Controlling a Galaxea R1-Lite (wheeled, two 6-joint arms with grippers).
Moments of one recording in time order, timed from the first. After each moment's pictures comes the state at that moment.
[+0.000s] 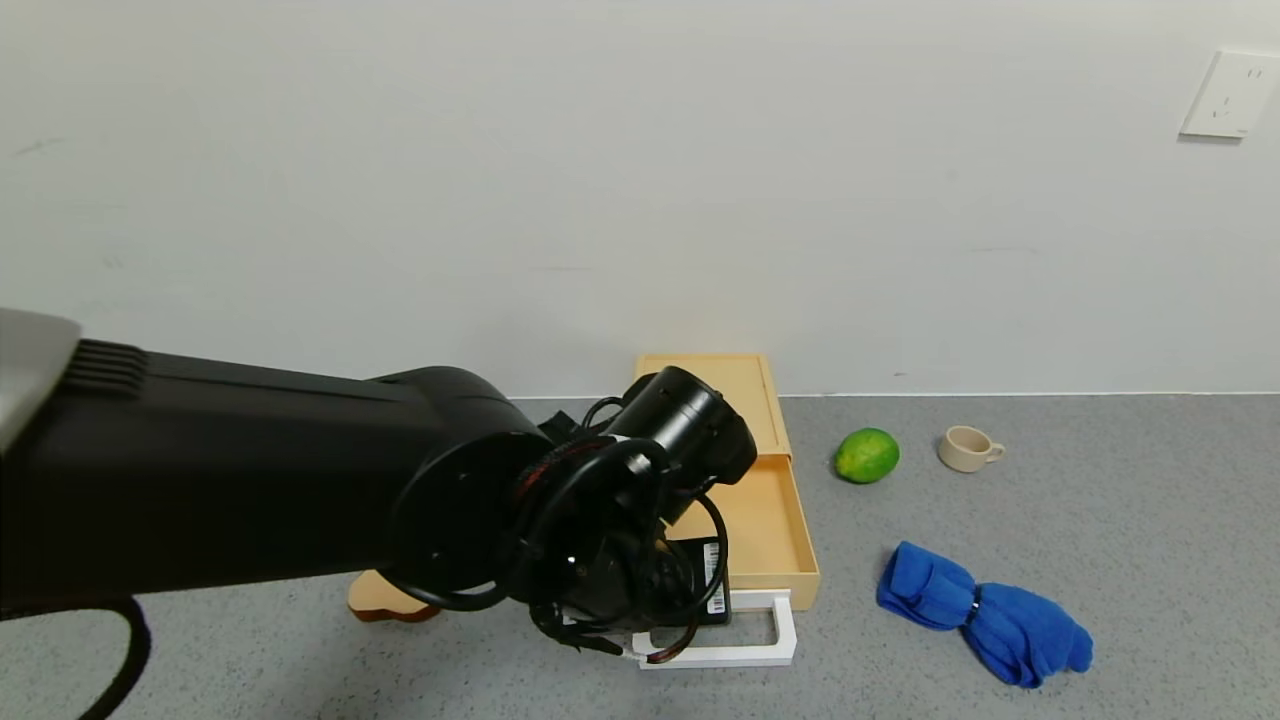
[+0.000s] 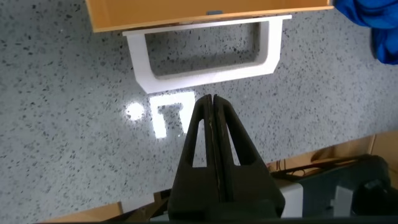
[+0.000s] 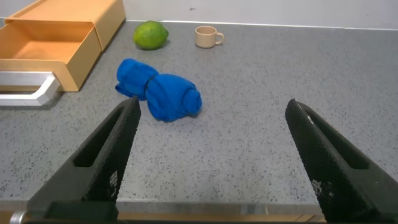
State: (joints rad) left arm -0.85 1.95 -1.39 0.49 0.13 -0.79; right arm 0.00 0.00 0.00 0.01 -0.01 0.00
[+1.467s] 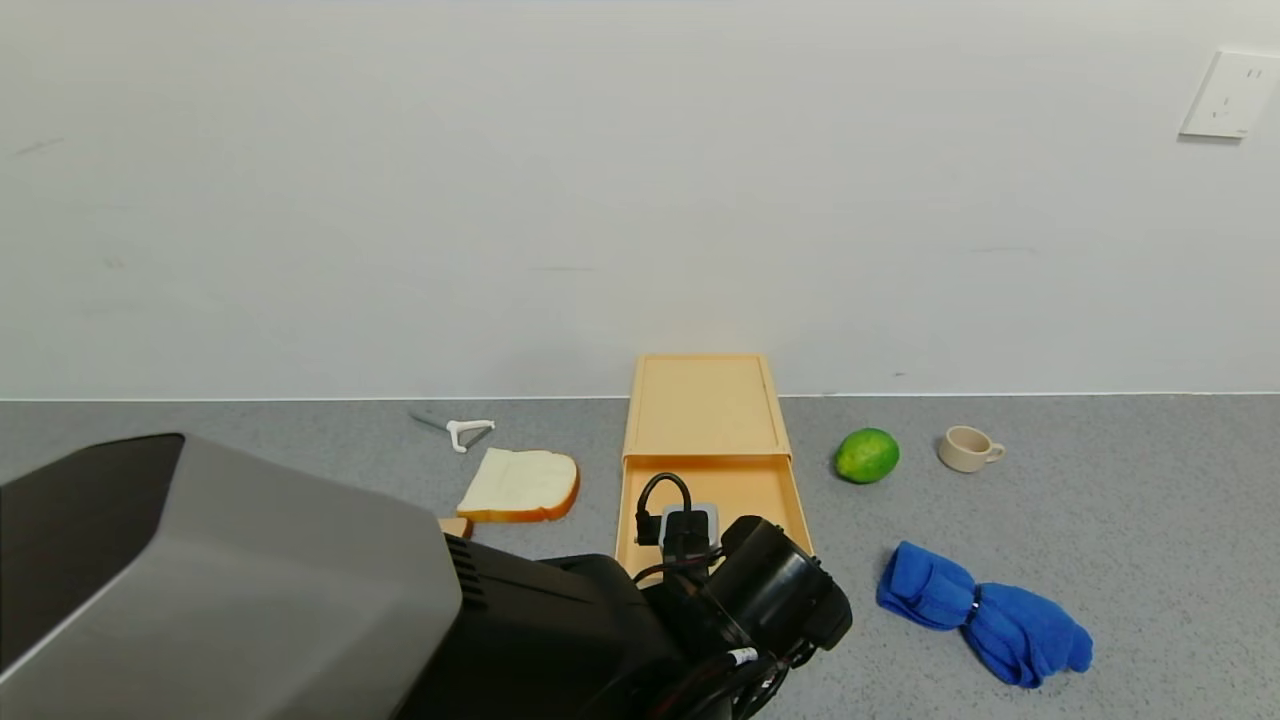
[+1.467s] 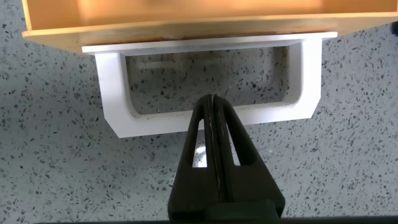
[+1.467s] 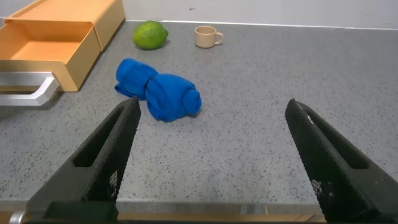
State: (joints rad) left arm -0.98 2.10 -1.20 0.10 0.47 -0.84; right arm 0.00 0.00 0.00 0.01 -0.01 0.00
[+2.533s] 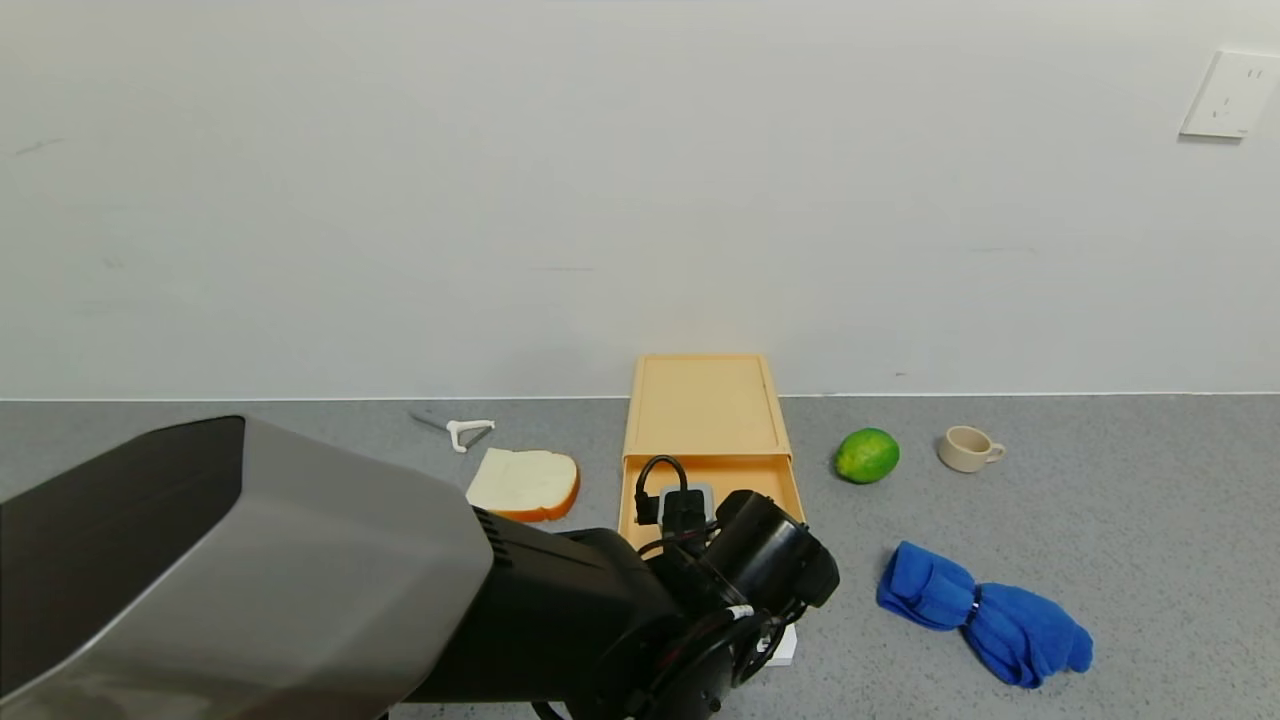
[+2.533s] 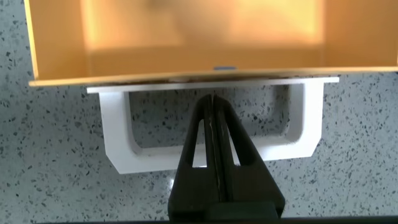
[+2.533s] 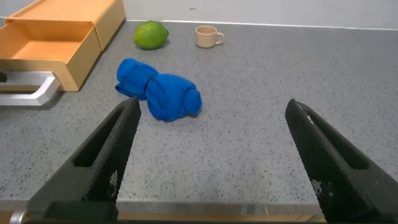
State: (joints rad) left arm -0.94 2.14 -1.26 0.09 0.47 -0.83; right arm 0.00 0.00 0.00 0.01 -0.01 0.00
